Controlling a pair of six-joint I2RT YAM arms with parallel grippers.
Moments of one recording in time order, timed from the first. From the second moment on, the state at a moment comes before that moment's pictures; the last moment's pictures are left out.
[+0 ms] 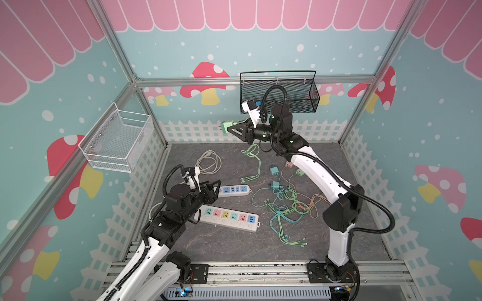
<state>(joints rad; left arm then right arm) -0.39 0.73 0.69 -0.30 0.03 -0.50 0.59 2.02 2.13 -0.18 -0.70 0.22</state>
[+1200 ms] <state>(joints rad) -0.12 1.34 0.70 -0.26 0.13 -0.64 0.67 2.38 2.27 -0.84 -0.52 -0.35</state>
